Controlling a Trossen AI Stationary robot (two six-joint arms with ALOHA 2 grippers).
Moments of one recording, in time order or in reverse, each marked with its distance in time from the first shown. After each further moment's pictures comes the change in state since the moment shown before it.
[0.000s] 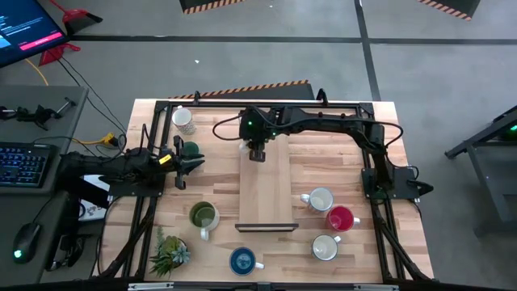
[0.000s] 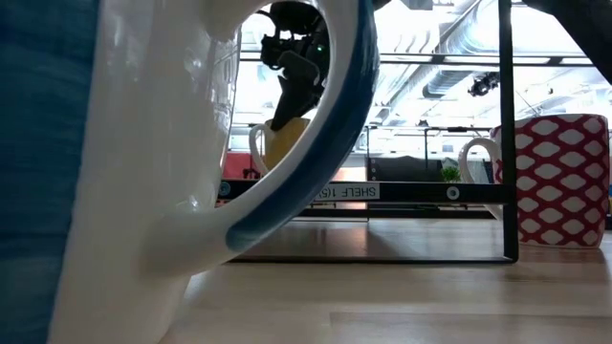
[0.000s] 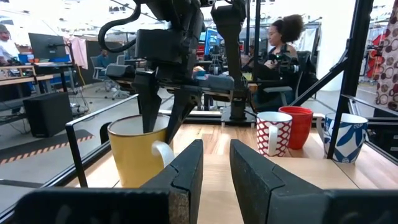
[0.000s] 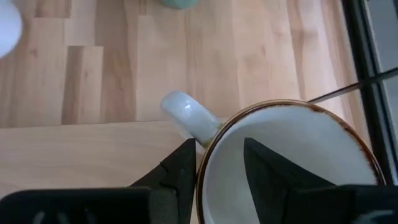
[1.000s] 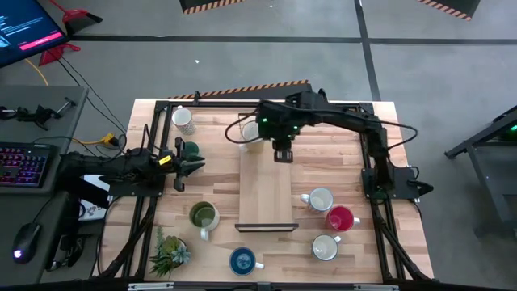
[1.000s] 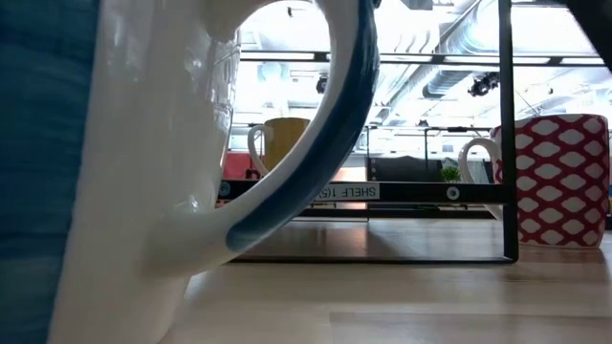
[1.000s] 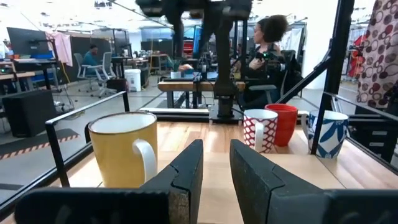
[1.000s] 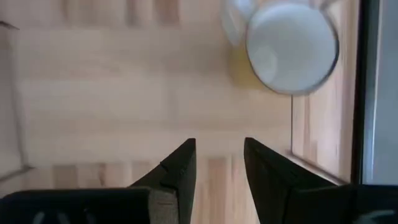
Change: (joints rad) left arm 0.000 0.000 0.000 -0.007 0.053 -0.017; right arm 0.086 -0.075 0.440 -0.773 -0.009 0.050
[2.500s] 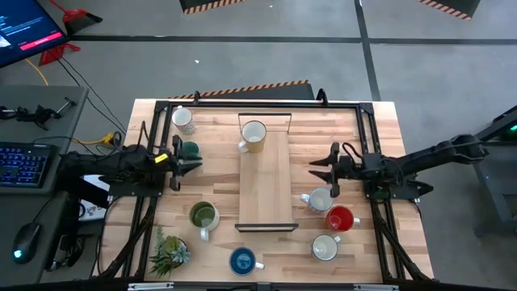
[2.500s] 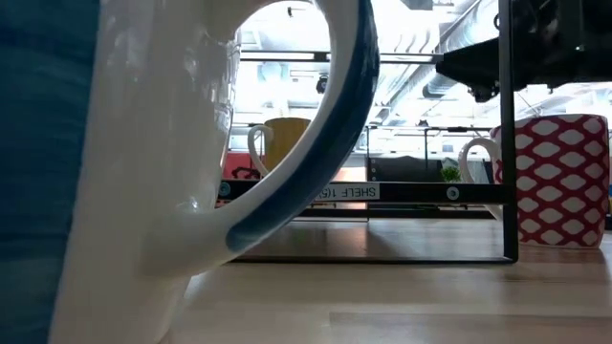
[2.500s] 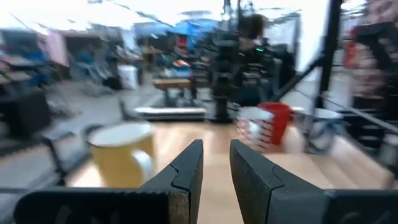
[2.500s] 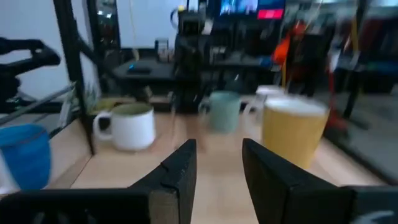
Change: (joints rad) left arm 0.000 -0.002 0.103 -0.127 -0.003 0.043; right arm 0.275 -1.226 -2.202 2.247 0.244 0.095
